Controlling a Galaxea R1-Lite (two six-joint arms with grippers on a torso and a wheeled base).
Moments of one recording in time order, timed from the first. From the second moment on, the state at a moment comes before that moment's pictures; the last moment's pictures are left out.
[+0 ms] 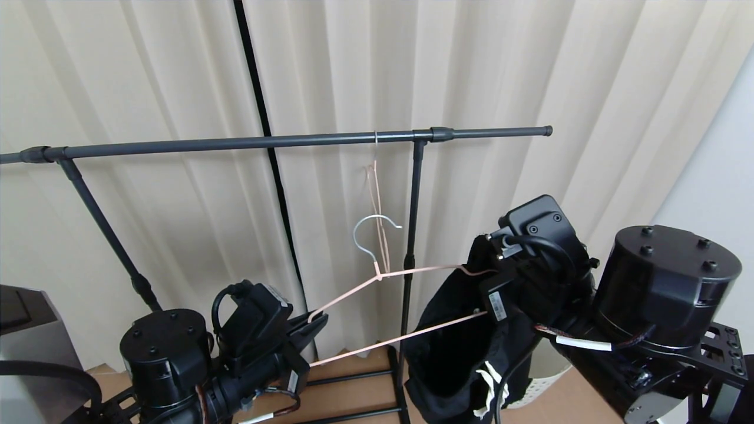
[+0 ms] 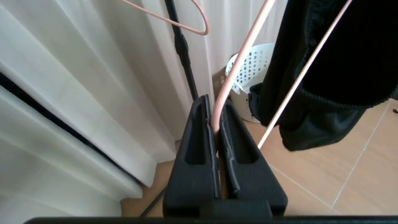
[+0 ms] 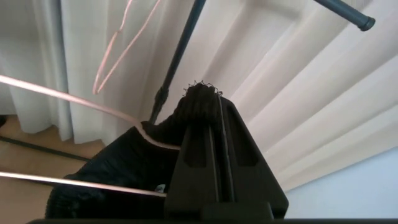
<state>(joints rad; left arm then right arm) -0.57 1.93 -0.17 -1.57 -0.08 0.23 0.83 1.67 -0.61 -0.92 -0.65 -0.27</state>
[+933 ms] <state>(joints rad) -0.47 1.95 -0.20 -1.57 -0.06 0.25 0.88 1.63 -0.66 -0.86 -0.74 -0.21</state>
